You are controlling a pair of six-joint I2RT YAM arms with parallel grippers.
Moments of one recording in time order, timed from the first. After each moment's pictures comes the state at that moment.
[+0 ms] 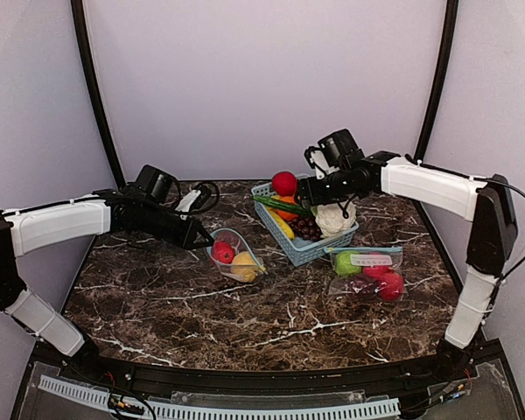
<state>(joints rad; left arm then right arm) -0.54 1.47 1.05 -0.43 0.43 -0.14 0.65 1.77 1.52 -0.53 0.06 0.25</state>
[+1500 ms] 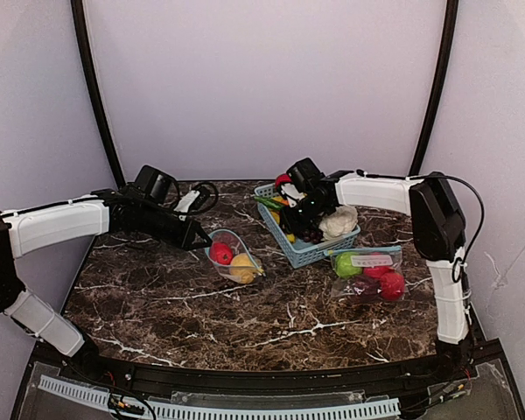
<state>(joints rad) -0.54 1.45 1.05 -0.46 0.41 -0.14 0.67 2.17 1.75 -0.57 -0.06 0.17</state>
